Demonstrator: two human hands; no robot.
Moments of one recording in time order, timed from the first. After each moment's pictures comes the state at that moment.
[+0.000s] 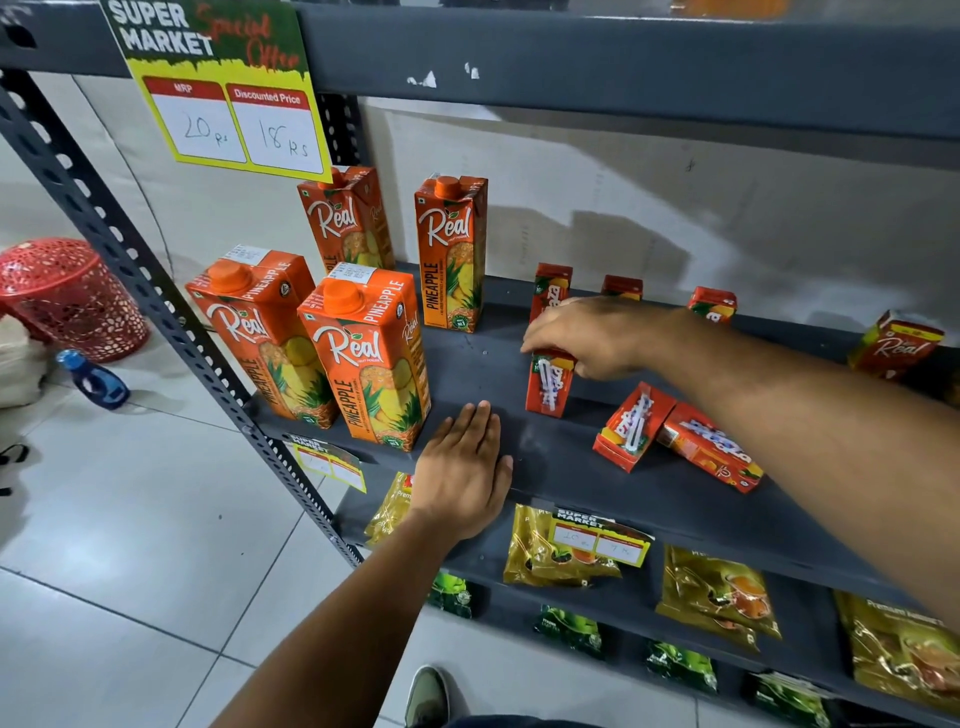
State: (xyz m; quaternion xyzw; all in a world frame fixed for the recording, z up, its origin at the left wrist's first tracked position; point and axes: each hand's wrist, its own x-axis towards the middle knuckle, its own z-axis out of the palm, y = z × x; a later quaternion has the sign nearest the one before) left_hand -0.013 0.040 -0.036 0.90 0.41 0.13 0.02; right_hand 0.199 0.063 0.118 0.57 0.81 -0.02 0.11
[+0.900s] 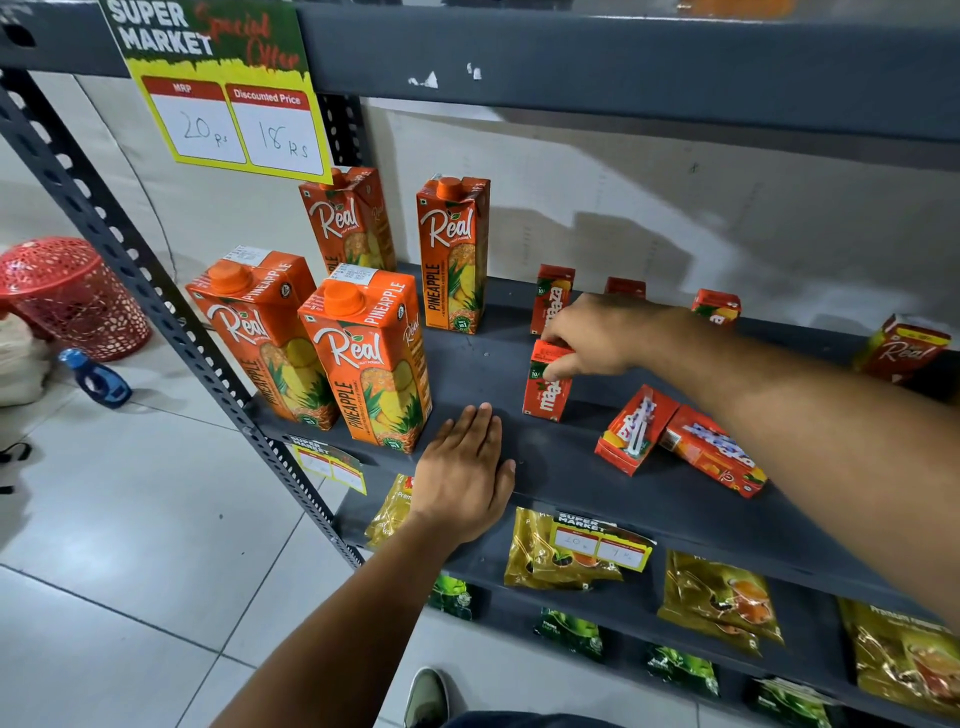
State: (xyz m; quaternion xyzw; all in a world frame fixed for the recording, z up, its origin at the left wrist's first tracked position) left_hand -0.014 0.040 -0.035 0.90 0.41 0.13 0.03; right_hand 0.196 0.067 0.124 0.63 0.76 -0.05 0.14
